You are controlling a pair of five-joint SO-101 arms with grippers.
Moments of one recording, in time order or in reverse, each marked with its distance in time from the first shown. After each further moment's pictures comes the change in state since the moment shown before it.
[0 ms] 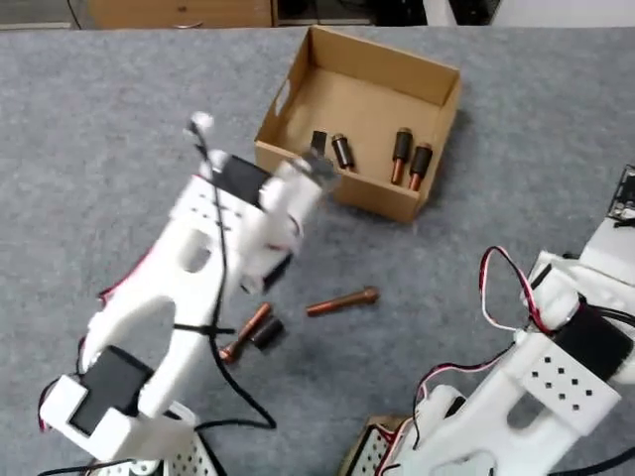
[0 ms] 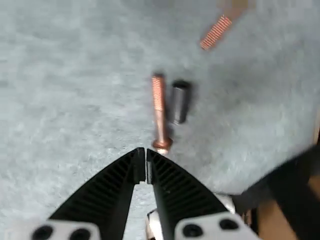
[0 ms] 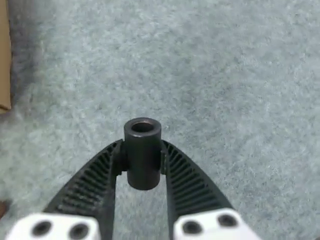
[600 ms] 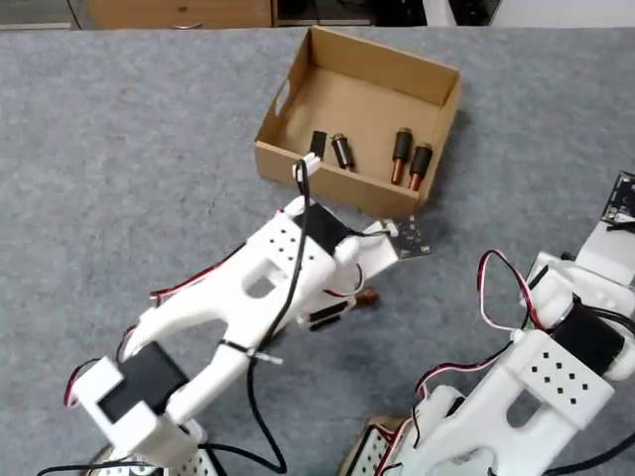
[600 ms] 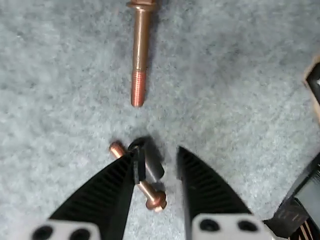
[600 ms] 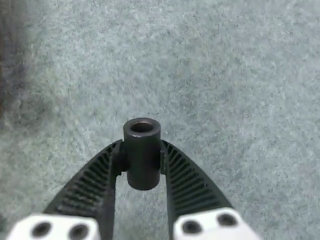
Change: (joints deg) left arm 13.0 8.0 2.5 -15.0 -8.9; right arm 0.3 0.1 6.9 -7.1 0.1
